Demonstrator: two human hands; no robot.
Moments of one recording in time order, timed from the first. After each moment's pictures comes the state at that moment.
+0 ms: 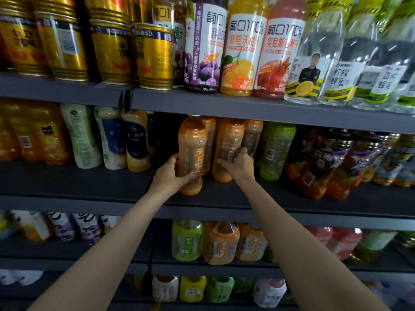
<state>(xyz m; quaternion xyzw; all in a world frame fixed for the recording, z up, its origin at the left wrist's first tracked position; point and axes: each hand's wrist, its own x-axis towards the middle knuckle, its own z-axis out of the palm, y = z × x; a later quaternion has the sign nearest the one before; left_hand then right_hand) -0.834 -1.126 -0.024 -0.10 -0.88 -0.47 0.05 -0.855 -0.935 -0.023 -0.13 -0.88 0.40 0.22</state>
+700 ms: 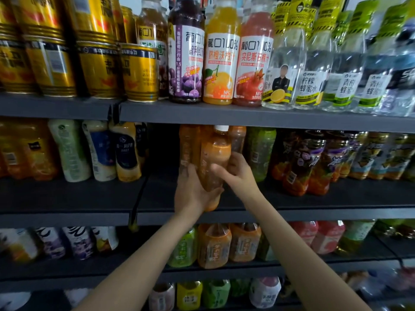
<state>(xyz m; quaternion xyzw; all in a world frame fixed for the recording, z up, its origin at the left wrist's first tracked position) -0.801 -1.060 -0.037 -0.12 -0.88 -0.42 0.18 -0.766 -0.939 -0.003 0.02 -0.78 0.60 0.19</state>
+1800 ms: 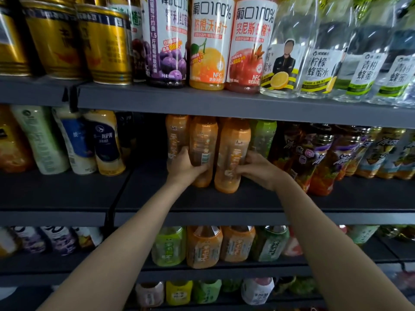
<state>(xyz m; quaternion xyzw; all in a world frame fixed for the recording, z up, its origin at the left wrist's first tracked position) -0.877 -1.033 -0.033 -0.14 -0.84 -0.52 0.06 -0.827 -0.842 -0.005 -0.04 -0.80 0.61 -0.01</state>
